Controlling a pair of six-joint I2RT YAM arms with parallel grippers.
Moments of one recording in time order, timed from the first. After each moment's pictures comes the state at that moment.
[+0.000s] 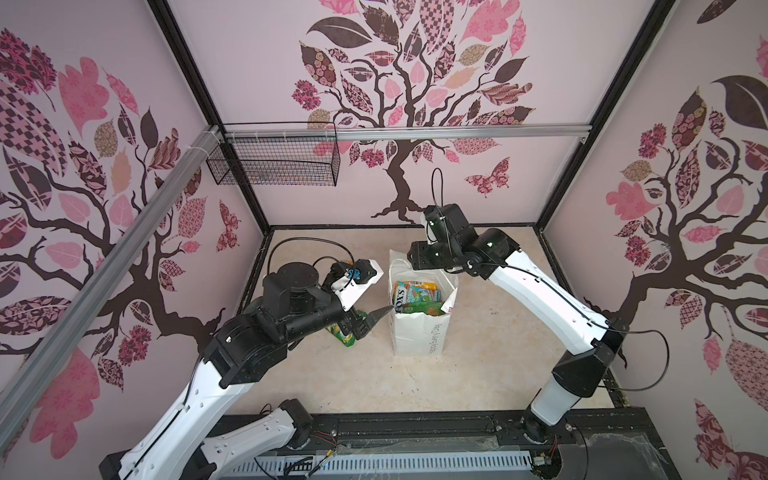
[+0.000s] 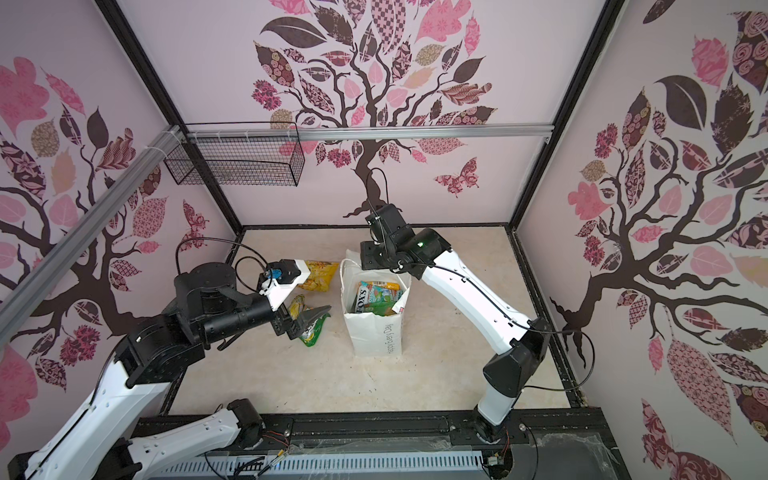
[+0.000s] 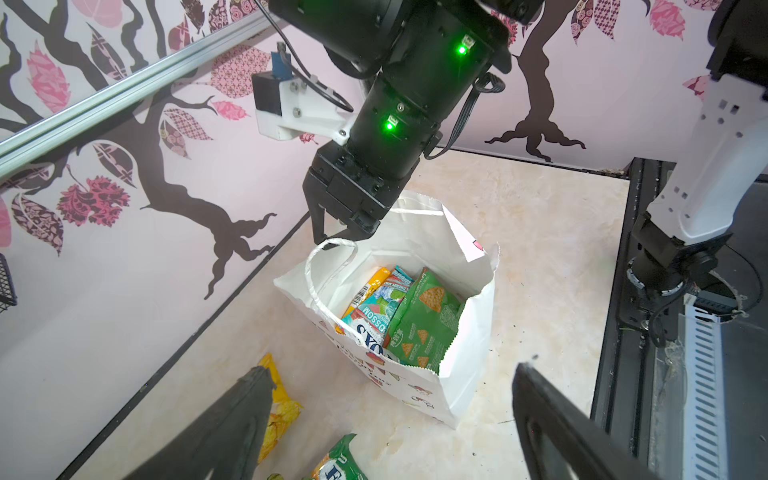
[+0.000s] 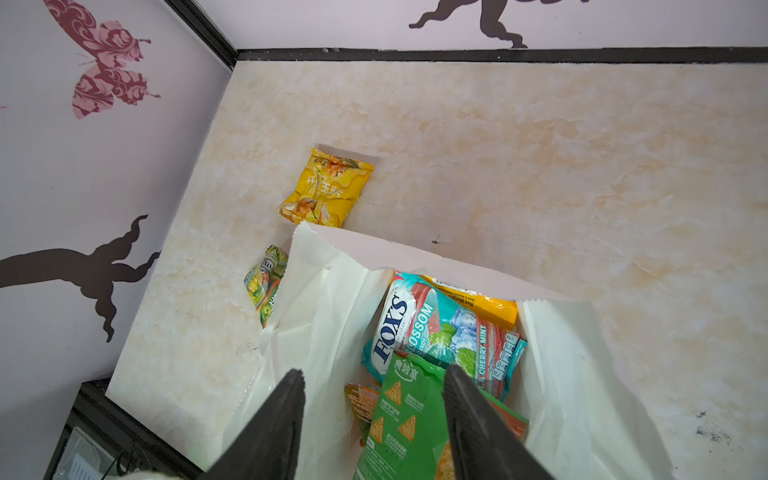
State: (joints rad) left arm -0.77 0.93 1.40 -0.82 0.12 0.31; right arm 0.73 1.70 1.89 -0.96 0.08 0.50
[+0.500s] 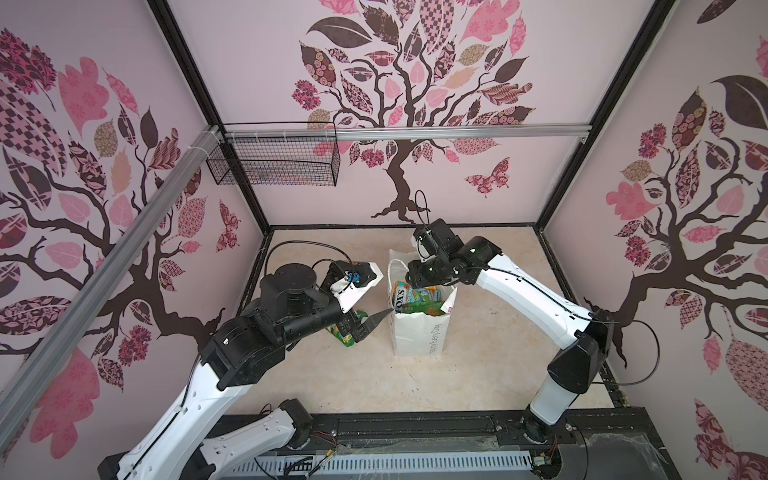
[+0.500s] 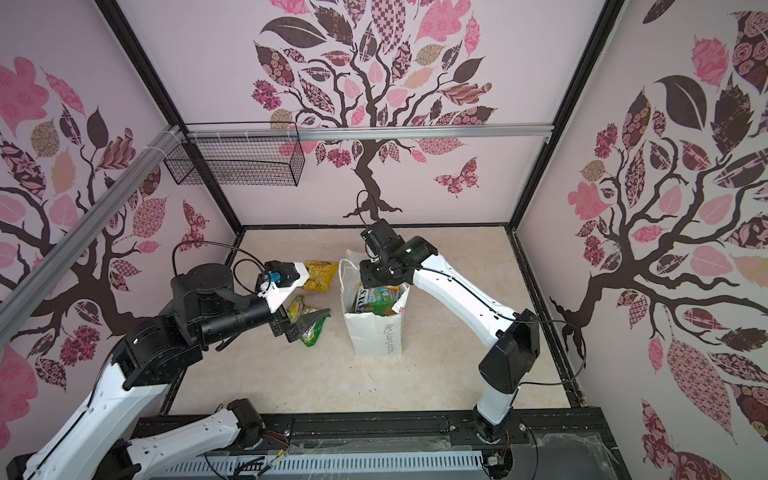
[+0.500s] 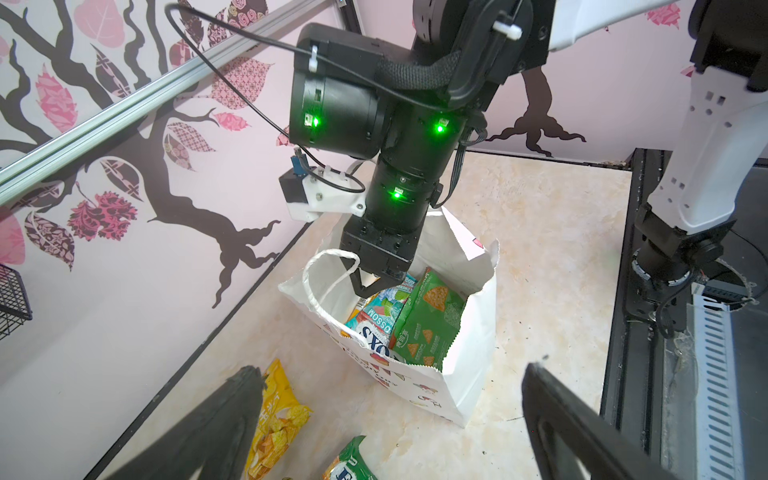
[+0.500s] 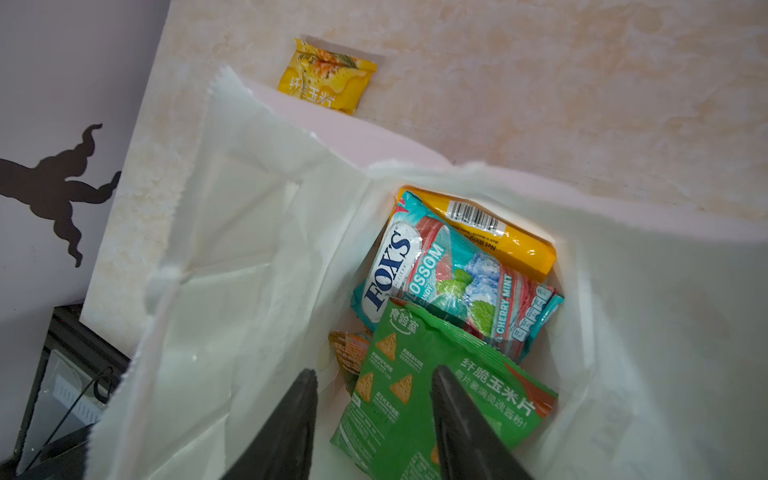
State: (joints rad) left arm -0.77 0.92 1.40 -0.82 0.12 0.35; right arm 0.74 1.72 1.75 -0.99 -0.03 0.46
